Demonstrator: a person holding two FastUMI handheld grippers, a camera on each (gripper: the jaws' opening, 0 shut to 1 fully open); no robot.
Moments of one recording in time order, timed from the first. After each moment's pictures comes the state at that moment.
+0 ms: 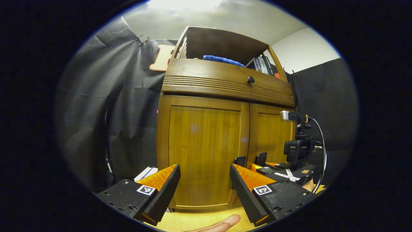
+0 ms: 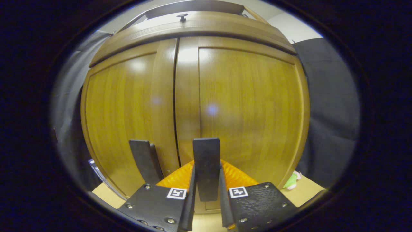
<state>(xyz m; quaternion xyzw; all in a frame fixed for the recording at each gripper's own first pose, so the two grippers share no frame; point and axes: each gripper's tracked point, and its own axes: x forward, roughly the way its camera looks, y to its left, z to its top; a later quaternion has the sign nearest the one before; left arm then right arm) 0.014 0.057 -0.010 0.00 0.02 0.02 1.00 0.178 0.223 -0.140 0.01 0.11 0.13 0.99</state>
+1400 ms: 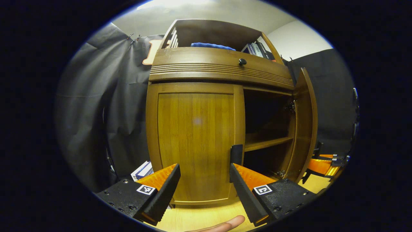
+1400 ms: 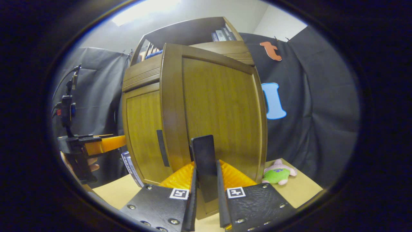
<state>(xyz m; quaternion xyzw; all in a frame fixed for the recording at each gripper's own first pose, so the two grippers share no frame) 0.031 0.034 -0.046 0.04 0.06 0.03 1.00 0.053 0.089 -0.111 0.05 0.09 0.21 0.97</state>
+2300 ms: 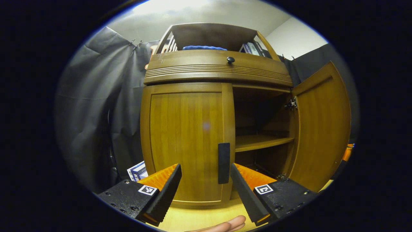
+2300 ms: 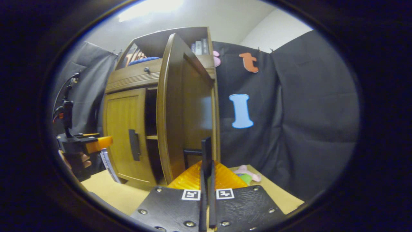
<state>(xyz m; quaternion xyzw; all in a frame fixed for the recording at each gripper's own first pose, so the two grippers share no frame) 0.034 -0.011 -0.059 0.05 0.03 0.07 1.00 0.047 -0.051 -0.094 0.01 0.05 0.08 1.00</state>
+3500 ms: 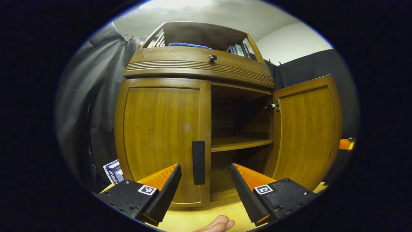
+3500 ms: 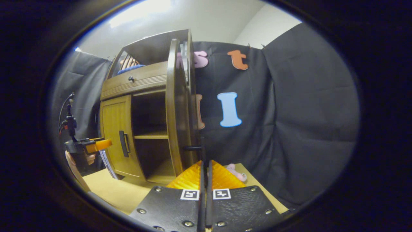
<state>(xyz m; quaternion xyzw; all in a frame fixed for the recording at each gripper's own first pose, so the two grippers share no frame) 0.050 -0.050 -0.075 0.02 0.03 -0.02 1.00 0.029 -0.146 -0.078 0.04 0.04 0.10 0.99</state>
